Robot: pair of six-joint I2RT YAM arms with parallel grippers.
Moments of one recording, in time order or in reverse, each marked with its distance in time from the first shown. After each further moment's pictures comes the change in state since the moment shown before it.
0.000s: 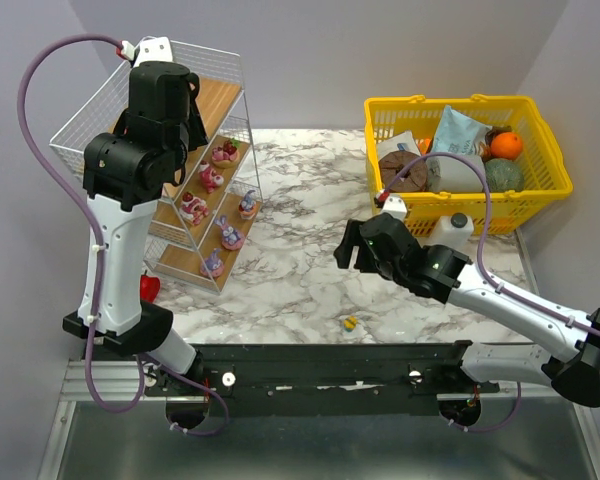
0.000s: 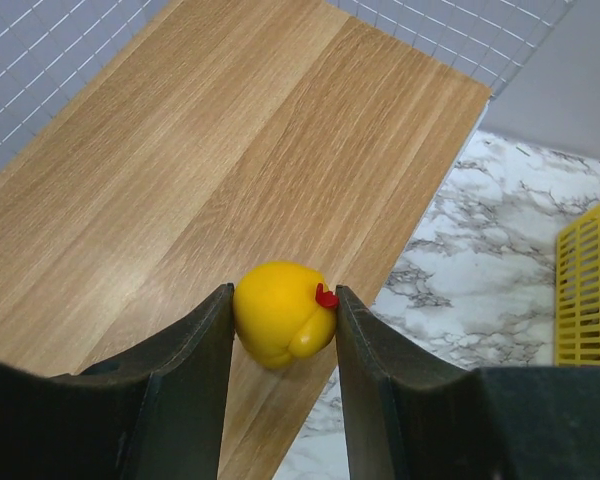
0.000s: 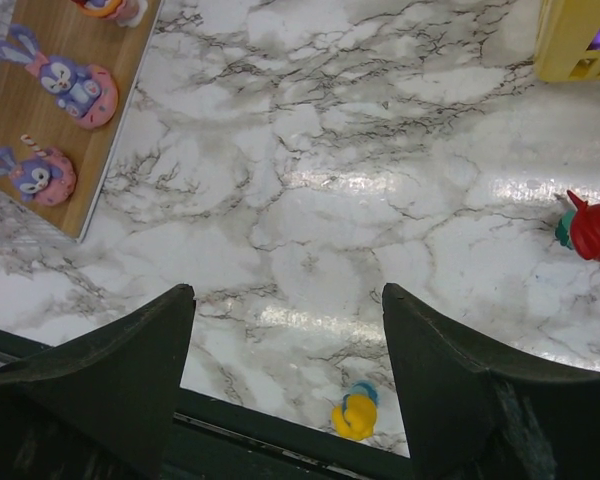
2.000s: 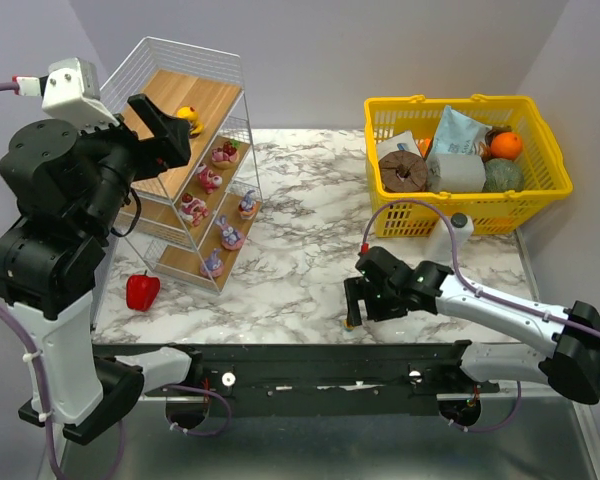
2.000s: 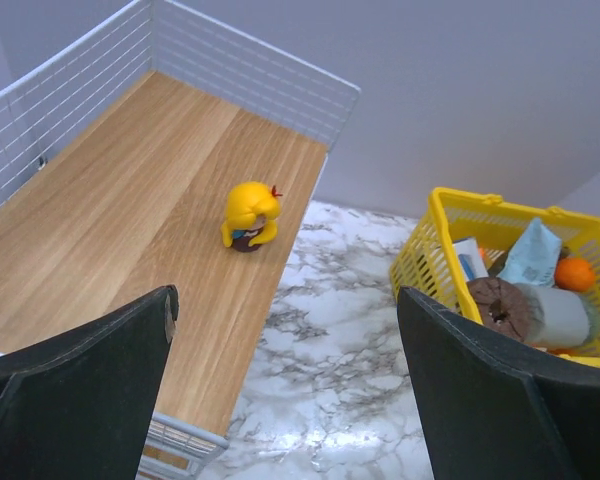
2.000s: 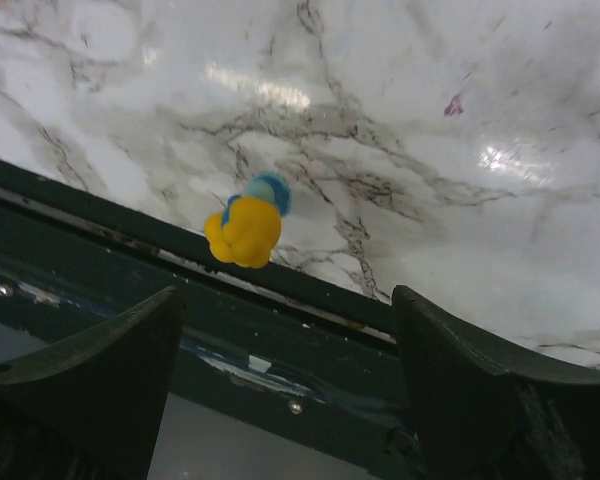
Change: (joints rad) left arm 0.055 -0.343 -0.200 0.217 0.284 -0.014; right arm -0.003 0.026 -0.206 -0.206 -0.375 -0.076
